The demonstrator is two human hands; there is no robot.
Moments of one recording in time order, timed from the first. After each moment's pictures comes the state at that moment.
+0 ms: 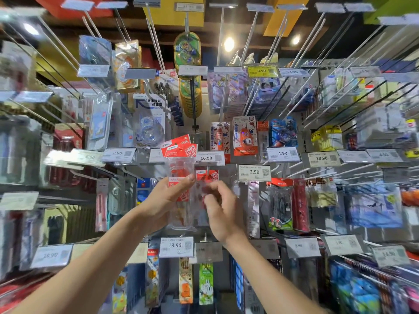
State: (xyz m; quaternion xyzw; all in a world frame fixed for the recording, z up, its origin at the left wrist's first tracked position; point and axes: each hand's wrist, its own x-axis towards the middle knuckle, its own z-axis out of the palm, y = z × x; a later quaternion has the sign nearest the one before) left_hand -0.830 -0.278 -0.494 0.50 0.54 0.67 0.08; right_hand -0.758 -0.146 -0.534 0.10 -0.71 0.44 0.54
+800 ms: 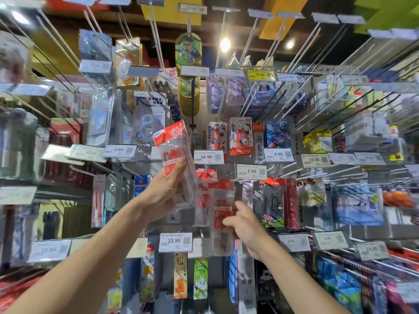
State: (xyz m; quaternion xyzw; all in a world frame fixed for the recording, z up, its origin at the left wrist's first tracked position) left_hand -0.828 -0.280 -0.480 0.48 0.49 0.72 0.10; right_hand -0.724 -0.102 -0.555 -0.06 -0.78 0.54 0.32
